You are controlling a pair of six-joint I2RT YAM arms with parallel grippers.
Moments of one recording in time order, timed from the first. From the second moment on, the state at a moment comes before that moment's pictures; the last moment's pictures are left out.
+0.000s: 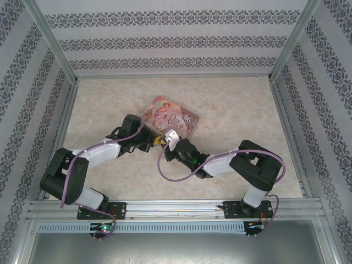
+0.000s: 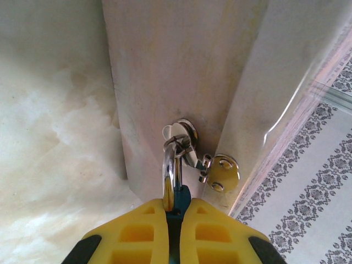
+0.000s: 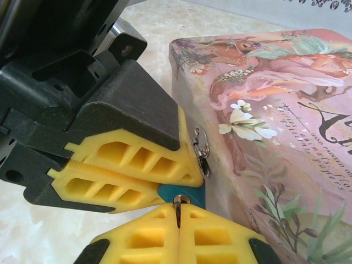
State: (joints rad) left arm -0.40 1.47 0.70 0.01 0.44 -1.56; right arm 0.95 1.73 0.62 0.76 0.18 0.11
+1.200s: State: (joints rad) left arm -0.42 1.51 0.70 0.03 0.44 -1.50; right arm 0.96 1.78 0.58 0.76 0.21 0.14
